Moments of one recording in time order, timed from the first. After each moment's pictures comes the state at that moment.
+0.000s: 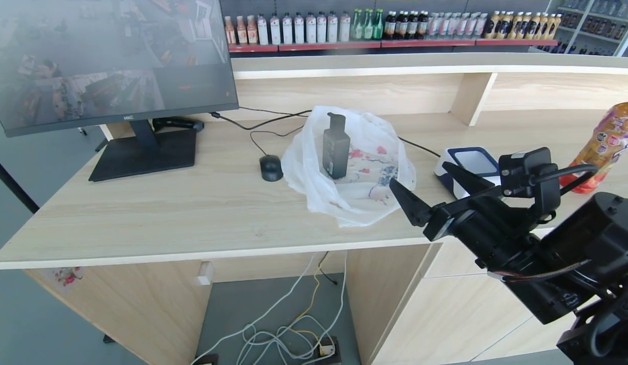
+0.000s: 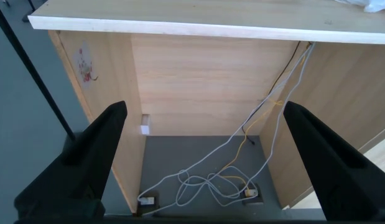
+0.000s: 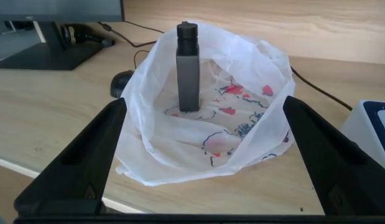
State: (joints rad) left arm 0.00 0.00 0.00 0.00 0.00 0.01; right arm 0.57 1.74 -0.46 -1.57 -0.14 -0.09
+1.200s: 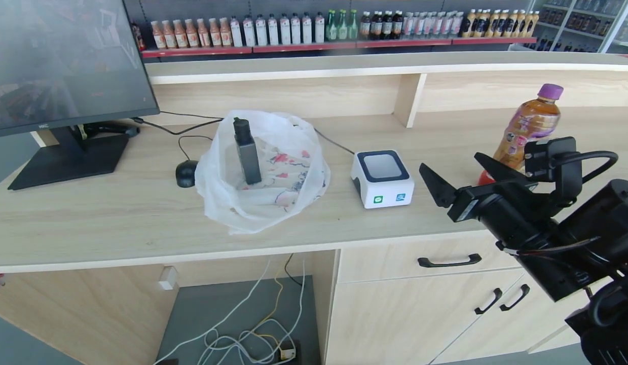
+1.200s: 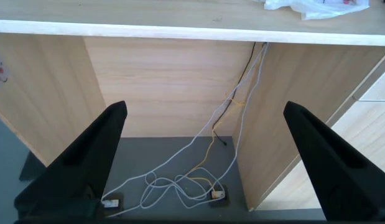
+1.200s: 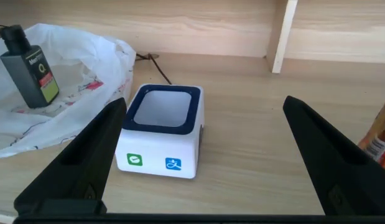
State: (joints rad) left arm 0.00 0.00 0.00 0.00 0.00 0.00; right arm 0.43 1.74 -0.48 -1.57 -0.14 -0.09
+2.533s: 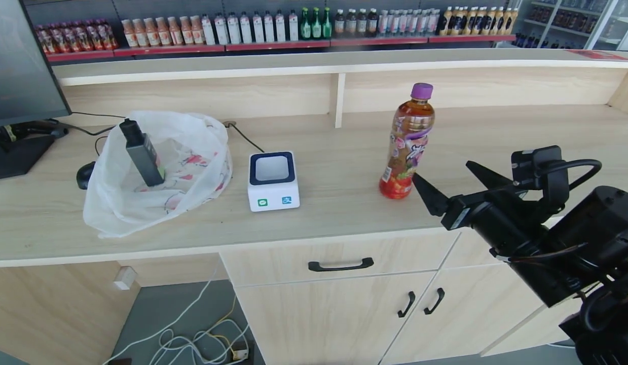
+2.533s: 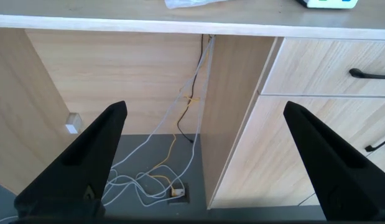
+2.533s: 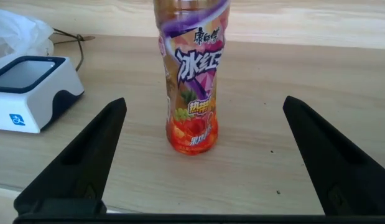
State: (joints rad) left arm 0.00 0.00 0.00 0.00 0.00 0.00; right arm 0.43 1.76 -0.46 -1.57 -0.14 -0.10
